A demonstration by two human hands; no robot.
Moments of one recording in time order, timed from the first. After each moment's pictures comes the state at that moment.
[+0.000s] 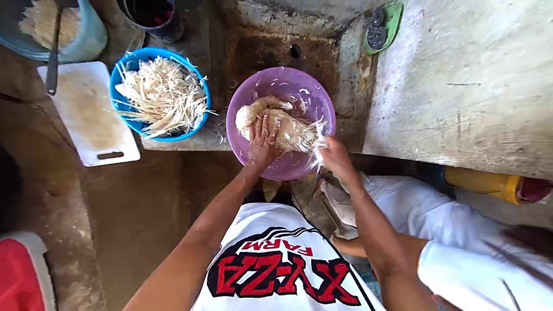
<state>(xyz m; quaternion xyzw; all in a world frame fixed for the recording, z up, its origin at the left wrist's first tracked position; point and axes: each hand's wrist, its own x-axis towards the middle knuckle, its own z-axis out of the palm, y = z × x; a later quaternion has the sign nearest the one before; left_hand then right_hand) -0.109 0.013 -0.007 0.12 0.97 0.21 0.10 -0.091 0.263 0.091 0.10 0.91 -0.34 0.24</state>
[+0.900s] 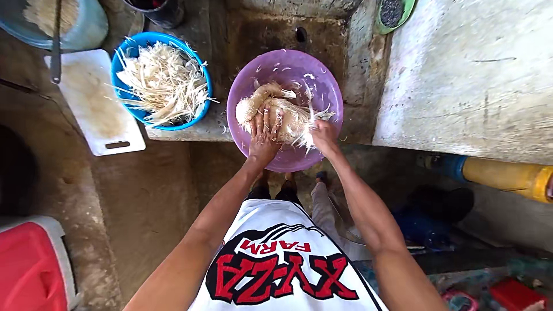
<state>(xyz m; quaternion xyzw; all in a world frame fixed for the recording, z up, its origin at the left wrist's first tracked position) -0.086 0.013 -0.014 0.13 0.97 0.16 0.11 -0.114 0.238 0.031 0.12 0.90 -0.34 0.22</state>
